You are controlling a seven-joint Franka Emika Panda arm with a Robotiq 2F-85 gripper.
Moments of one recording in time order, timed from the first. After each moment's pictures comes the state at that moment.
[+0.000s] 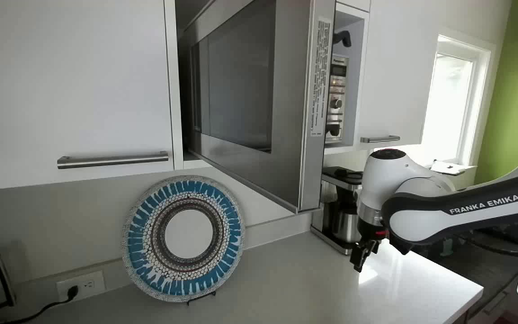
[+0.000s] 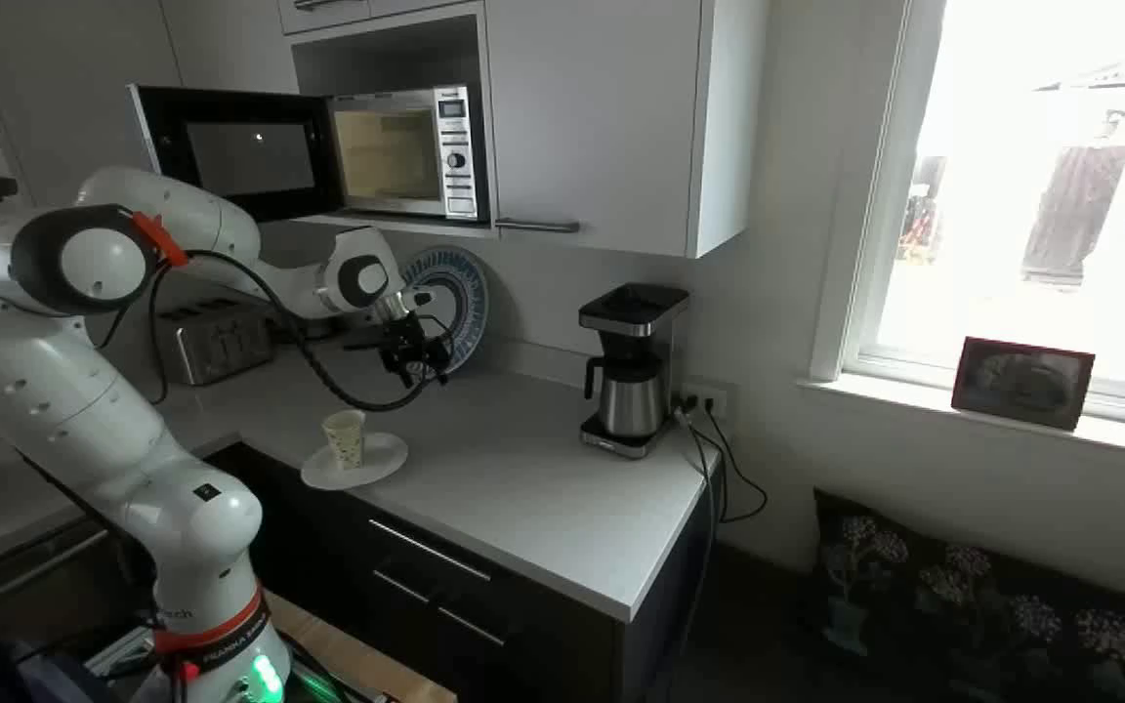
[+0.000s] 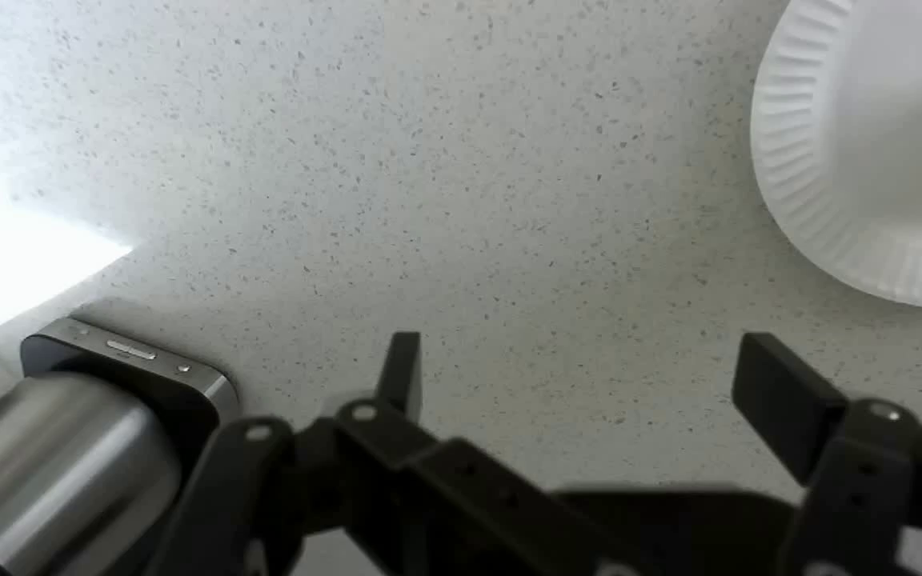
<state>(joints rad) -0.02 -0.36 0.13 -2.44 -0.23 2.25 0.06</state>
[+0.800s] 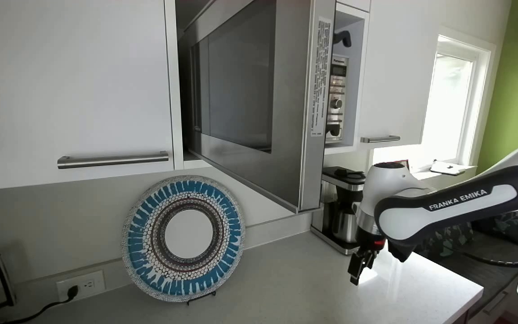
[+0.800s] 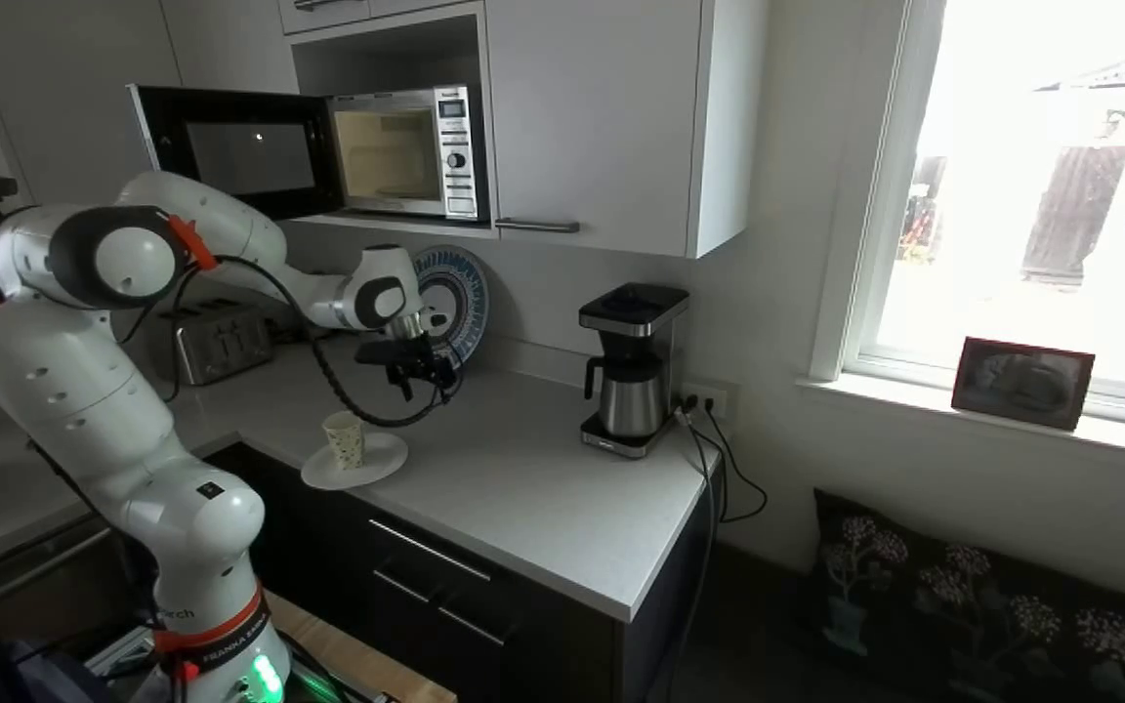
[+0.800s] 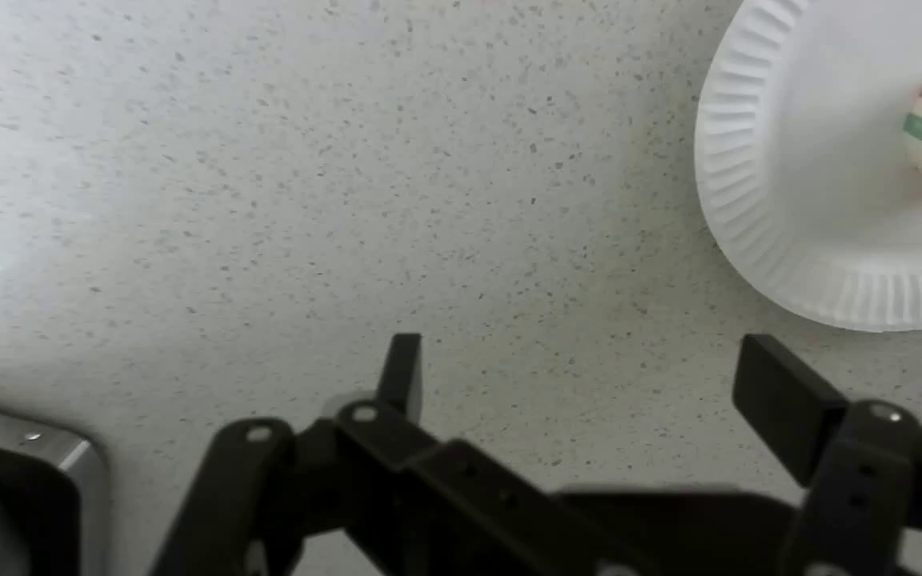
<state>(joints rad) 0.02 -0.27 0.04 -2.46 -0.06 2.33 -0.13</state>
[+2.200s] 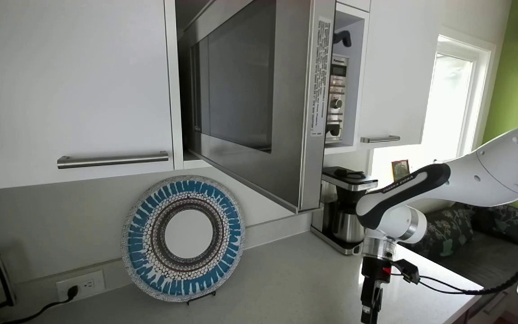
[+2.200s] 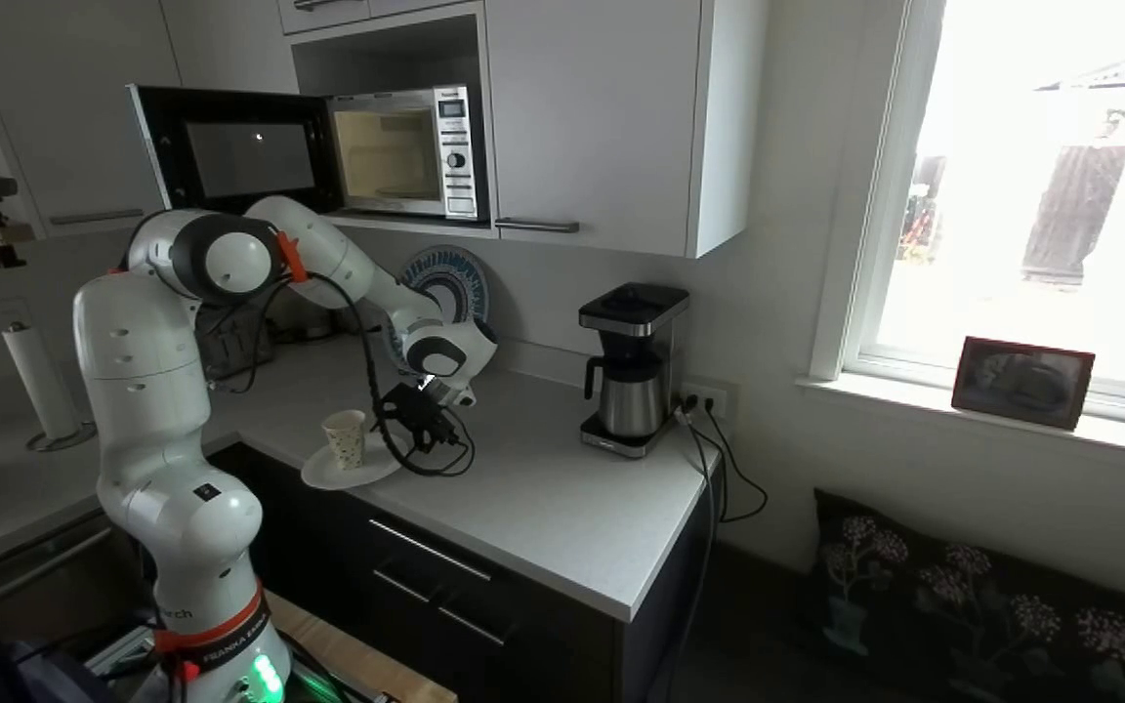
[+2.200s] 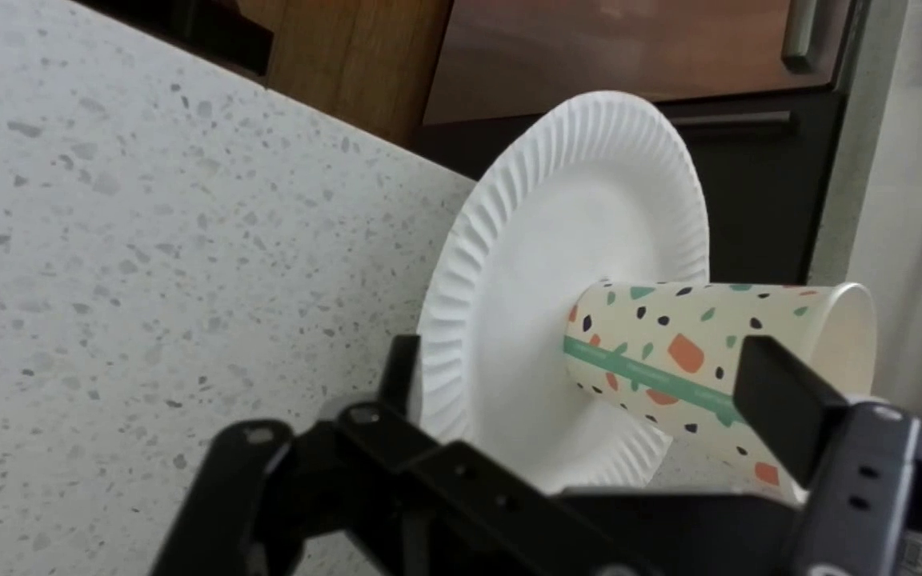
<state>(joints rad) -0.02 0.06 -0.11 -2.32 0.59 1.85 -0.81</state>
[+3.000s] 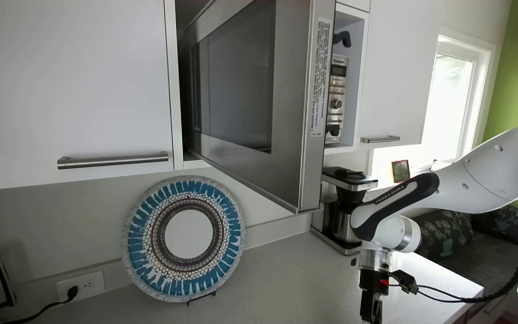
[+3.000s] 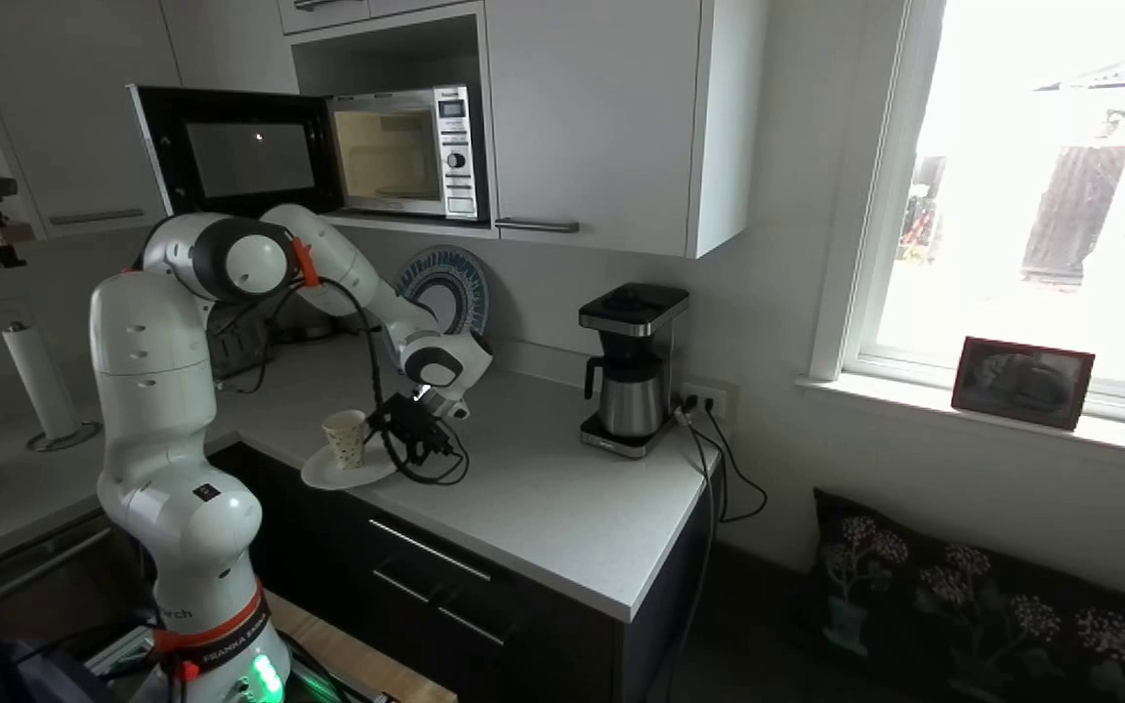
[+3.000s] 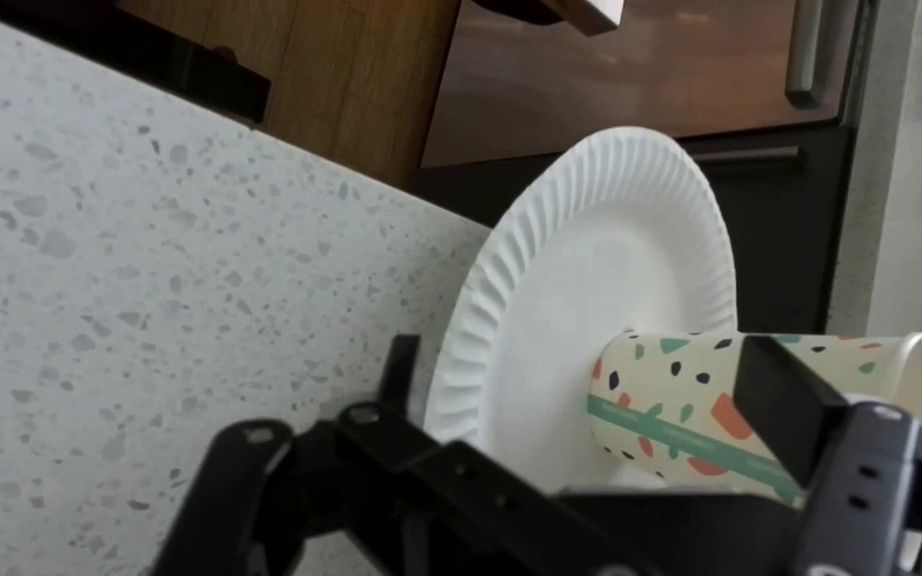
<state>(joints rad) -0.03 0.11 -0.07 -2.33 0.58 1.87 -0.80</state>
